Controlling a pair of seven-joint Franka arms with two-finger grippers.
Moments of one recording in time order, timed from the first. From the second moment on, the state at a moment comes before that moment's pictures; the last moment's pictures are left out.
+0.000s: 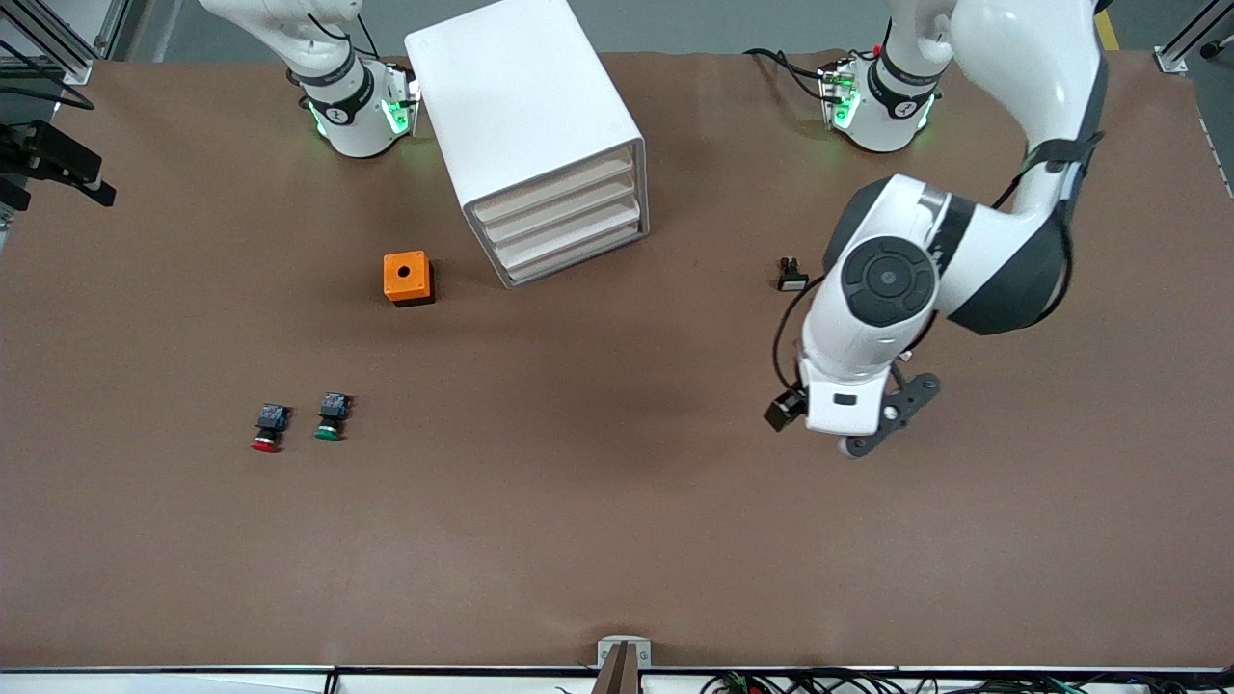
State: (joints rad) left arm -0.23 0.53 -0.28 -1.28 0.27 1.75 -1.14; right arm -0.07 -0.17 -0.05 -1.68 0.03 1.50 -0.13
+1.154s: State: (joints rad) left arm 0.03 0.11 -0.13 -1.39 0.10 1.55 -0.25; right arm -0.07 -0.17 -0.05 -1.68 0.04 1.50 -0.13
